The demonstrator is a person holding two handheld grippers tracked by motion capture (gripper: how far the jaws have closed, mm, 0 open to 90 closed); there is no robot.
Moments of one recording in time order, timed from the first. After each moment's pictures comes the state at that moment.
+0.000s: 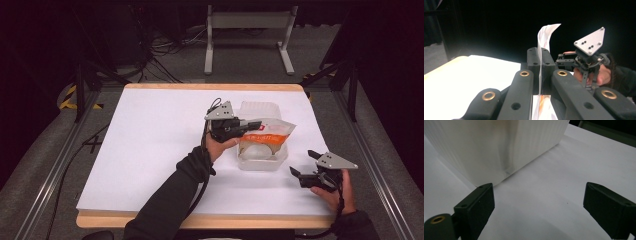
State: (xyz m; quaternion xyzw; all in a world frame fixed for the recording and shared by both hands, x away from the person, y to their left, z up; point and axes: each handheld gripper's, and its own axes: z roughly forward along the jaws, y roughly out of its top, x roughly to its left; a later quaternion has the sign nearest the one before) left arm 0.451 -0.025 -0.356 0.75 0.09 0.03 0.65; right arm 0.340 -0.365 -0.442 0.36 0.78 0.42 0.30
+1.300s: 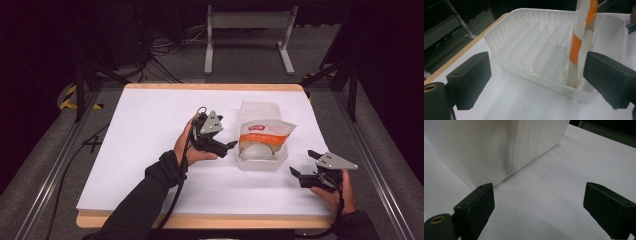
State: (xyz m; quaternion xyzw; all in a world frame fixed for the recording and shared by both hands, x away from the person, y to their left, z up) left arm 0.429 0.024 -0.364 0.84 0.14 0.19 0.48; right arm 0.340 -0.365 -0.442 0.36 0.78 0.42 0.30
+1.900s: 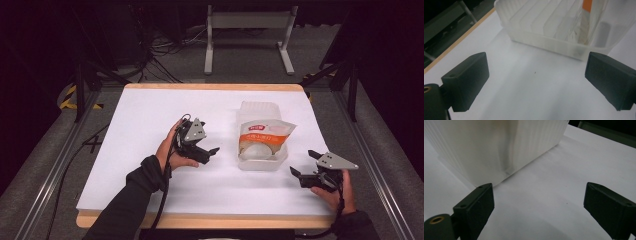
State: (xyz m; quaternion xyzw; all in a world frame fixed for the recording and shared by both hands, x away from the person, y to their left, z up) left arm 0.423 0.069 -0.386 0.86 0.15 0.21 0.43; right arm 0.340 -0.365 -0.442 0.36 0.78 0.42 0.30
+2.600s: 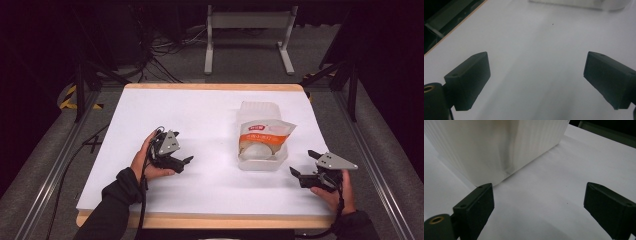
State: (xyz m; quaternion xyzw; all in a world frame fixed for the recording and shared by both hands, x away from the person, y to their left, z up) left arm 0.407 0.138 -0.417 0.87 0.19 0.23 0.40; right arm 0.340 -0.364 -0.442 0.36 0.78 0.42 0.30
